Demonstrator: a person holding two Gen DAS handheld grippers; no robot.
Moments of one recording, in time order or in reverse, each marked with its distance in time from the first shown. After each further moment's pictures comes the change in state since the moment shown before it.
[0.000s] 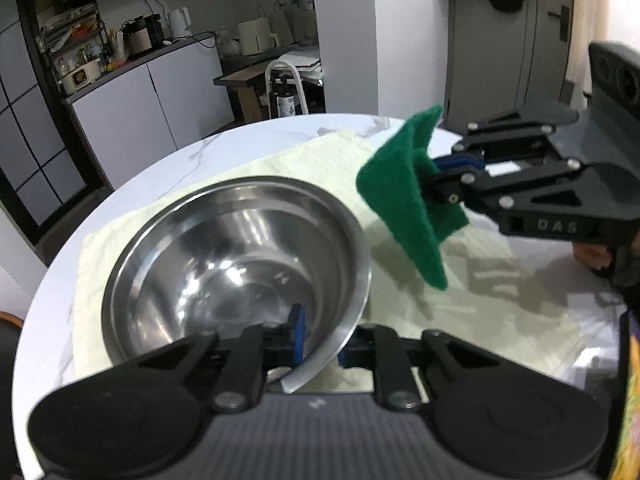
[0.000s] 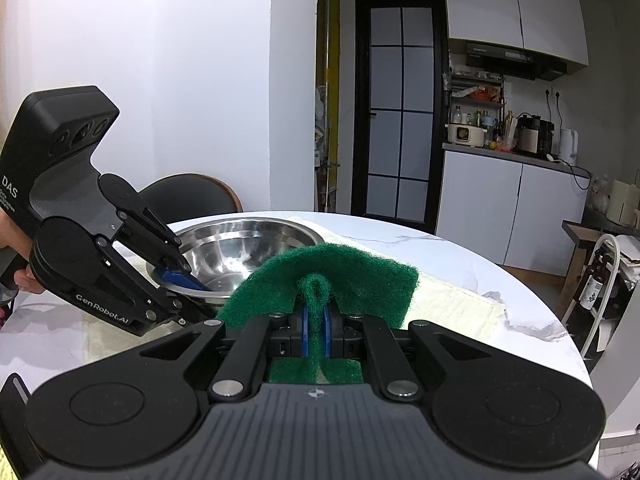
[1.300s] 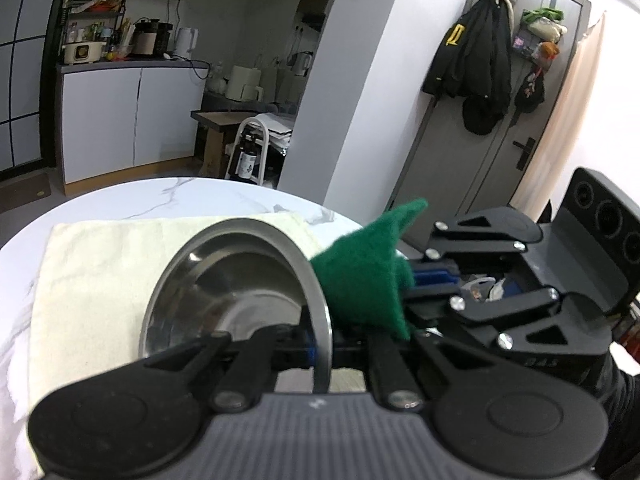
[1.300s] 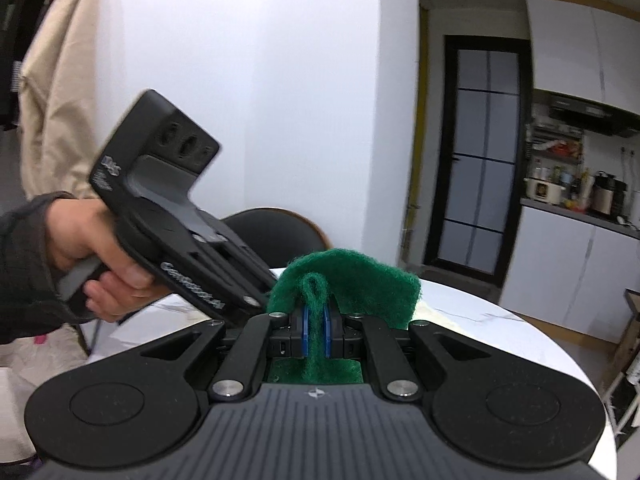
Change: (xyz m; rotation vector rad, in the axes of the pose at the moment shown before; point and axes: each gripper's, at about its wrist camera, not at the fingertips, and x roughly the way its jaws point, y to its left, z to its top) left arm -0.054 0.020 -0.007 -0.238 -0.215 -0.256; right arm -0.028 0.046 0.054 -0.158 -0.086 0.249
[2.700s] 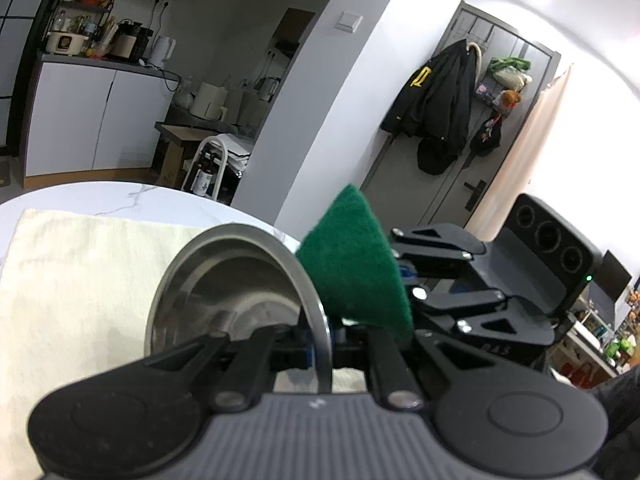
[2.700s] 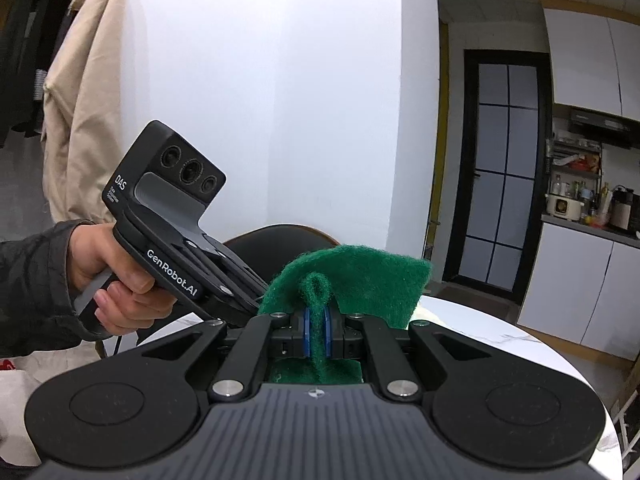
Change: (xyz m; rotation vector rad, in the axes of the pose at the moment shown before) left arm -0.012 0.019 -0.011 -0.101 -0.112 -0.205; right arm 0.015 -0.035 0.021 -0.013 -0.046 0.057
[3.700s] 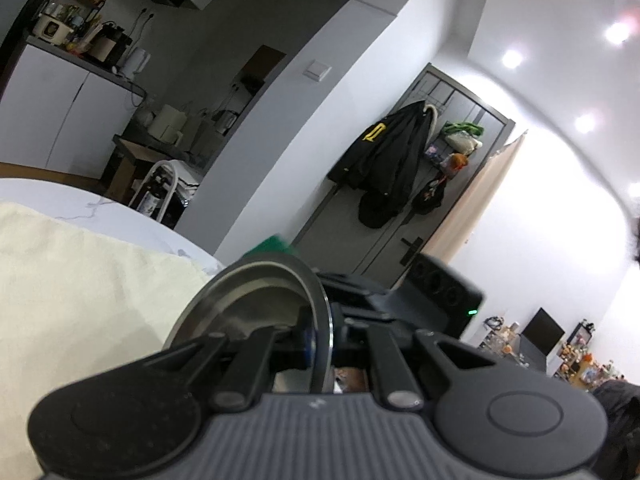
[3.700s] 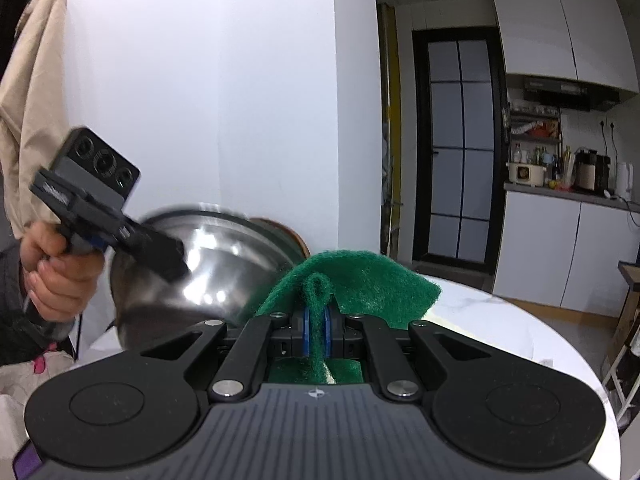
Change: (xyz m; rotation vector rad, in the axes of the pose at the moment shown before) left arm -0.015 0.018 -0.011 -0.100 -0.128 -0.186; right arm -0.015 -0.032 -0.022 0.108 -0.009 -0.093
